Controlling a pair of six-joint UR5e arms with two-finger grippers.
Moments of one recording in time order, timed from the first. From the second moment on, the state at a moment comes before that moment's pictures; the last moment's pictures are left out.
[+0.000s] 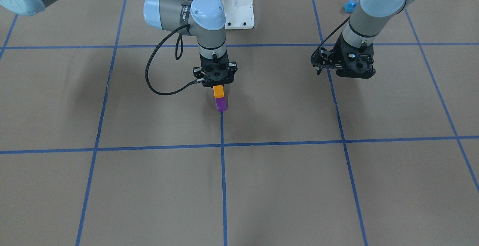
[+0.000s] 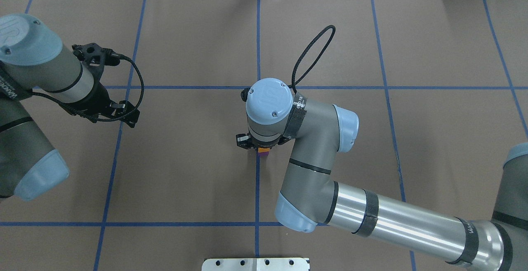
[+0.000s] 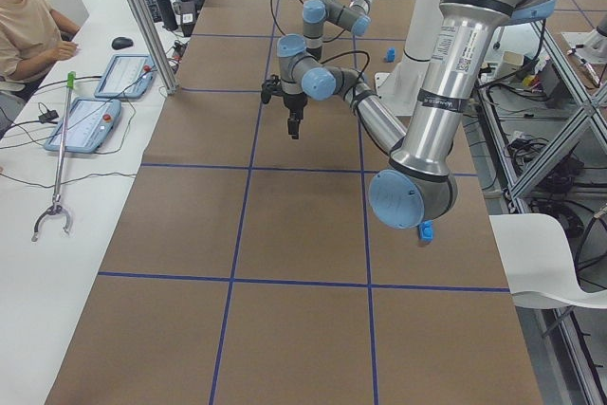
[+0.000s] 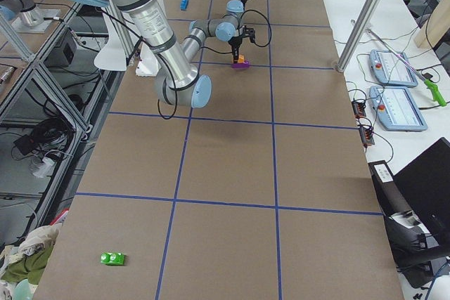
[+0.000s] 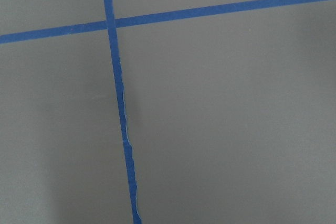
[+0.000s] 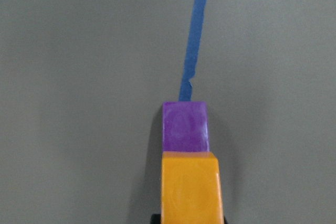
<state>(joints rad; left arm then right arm) -0.78 -1.87 -1.99 -1.45 -2.10 -0.82 0.44 -0.79 1.54 -1.56 1.84 1.13</state>
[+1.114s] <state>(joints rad) -0.79 -1.86 -2.00 -1.45 -2.10 -0.81 0.53 -0.85 1.73 -1.65 1.93 1.12</state>
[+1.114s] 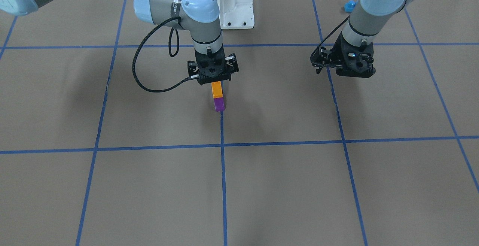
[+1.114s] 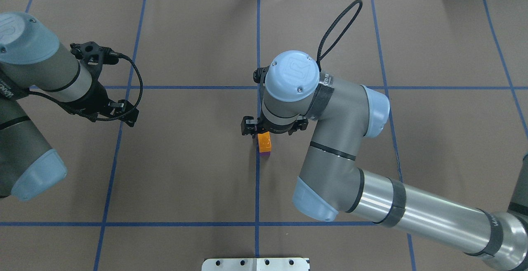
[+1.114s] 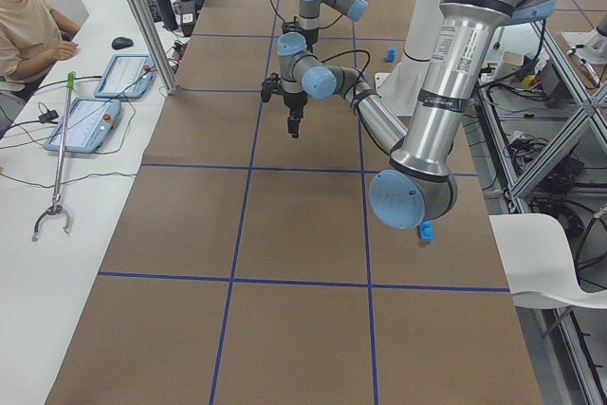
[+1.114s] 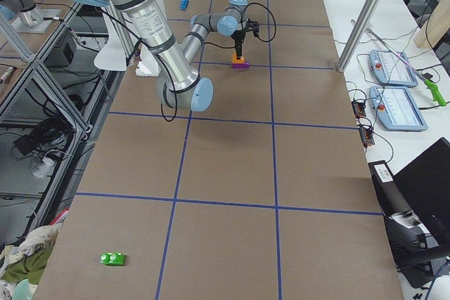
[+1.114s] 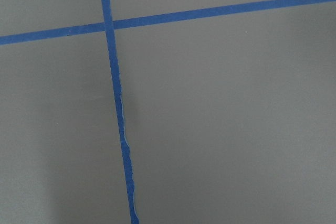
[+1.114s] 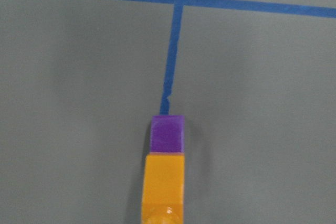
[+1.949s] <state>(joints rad) -1.19 -1.71 -1.91 -1.46 -2.34 -0.26 0.95 -1.35 1.97 -1.70 2.18 0.68</state>
